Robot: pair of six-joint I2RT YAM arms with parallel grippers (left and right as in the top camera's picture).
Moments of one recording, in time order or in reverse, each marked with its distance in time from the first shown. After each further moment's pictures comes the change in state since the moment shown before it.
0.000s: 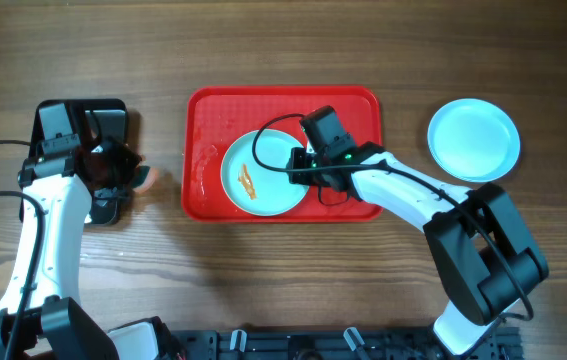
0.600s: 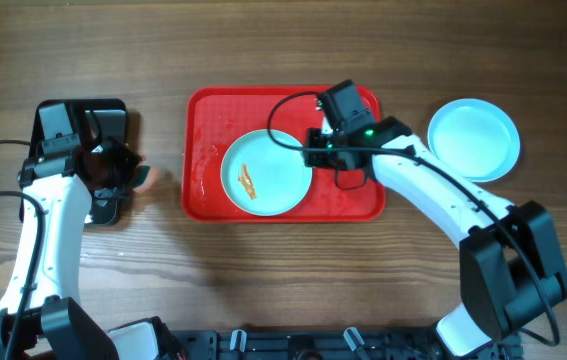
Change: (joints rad) left arm -0.002 0.000 0.000 0.003 0.000 0.000; right arm -0.082 -0.090 0.141 -0.301 0.077 -0.063
